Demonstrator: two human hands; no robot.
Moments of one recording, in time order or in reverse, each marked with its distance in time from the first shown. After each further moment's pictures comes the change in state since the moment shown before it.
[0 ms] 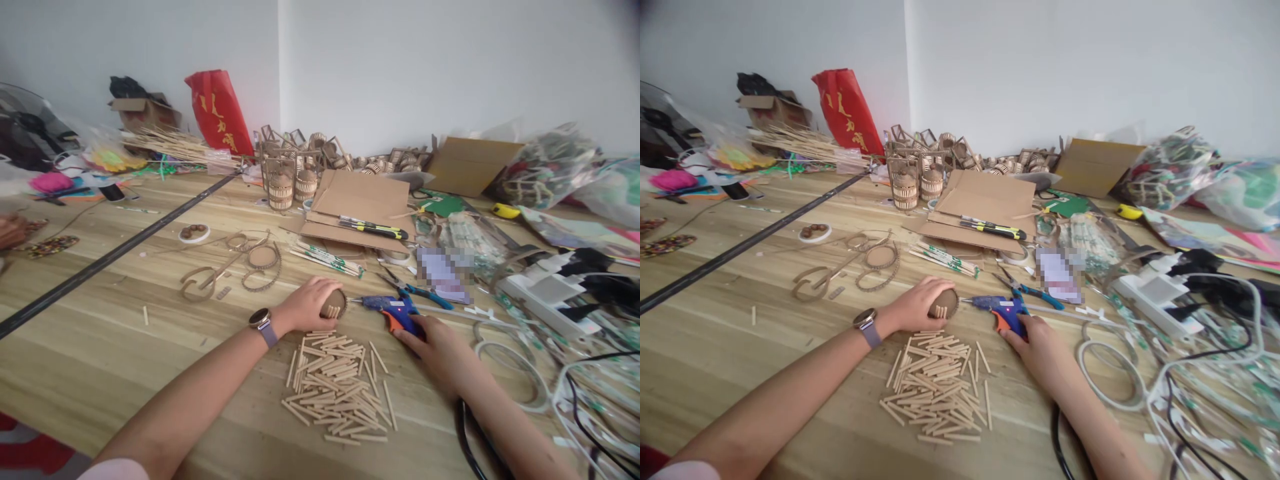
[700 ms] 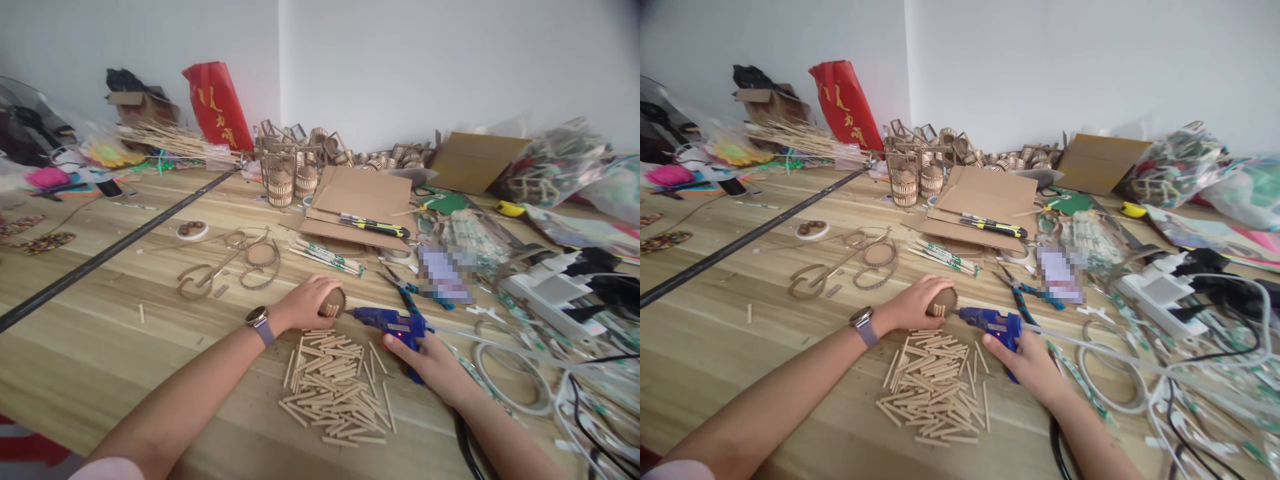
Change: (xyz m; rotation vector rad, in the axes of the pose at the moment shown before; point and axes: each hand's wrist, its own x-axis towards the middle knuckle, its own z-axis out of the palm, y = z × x) left_hand 0.001 -0.002 -0.001 -0.024 -0.011 0.003; right_hand -0.017 -0.021 0.006 0.564 -0.126 -0.076
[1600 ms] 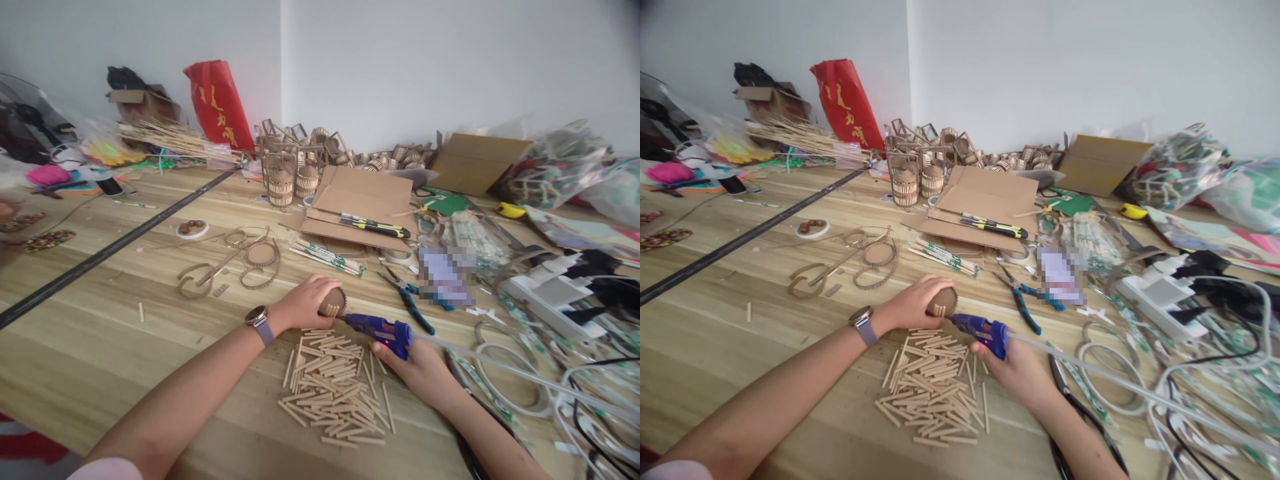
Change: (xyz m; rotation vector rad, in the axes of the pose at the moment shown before) left_hand 0.000 0.001 -0.001 0.000 0.013 -0.007; right_hand 0.000 -0.003 0.013 -0.235 -0.035 -0.155
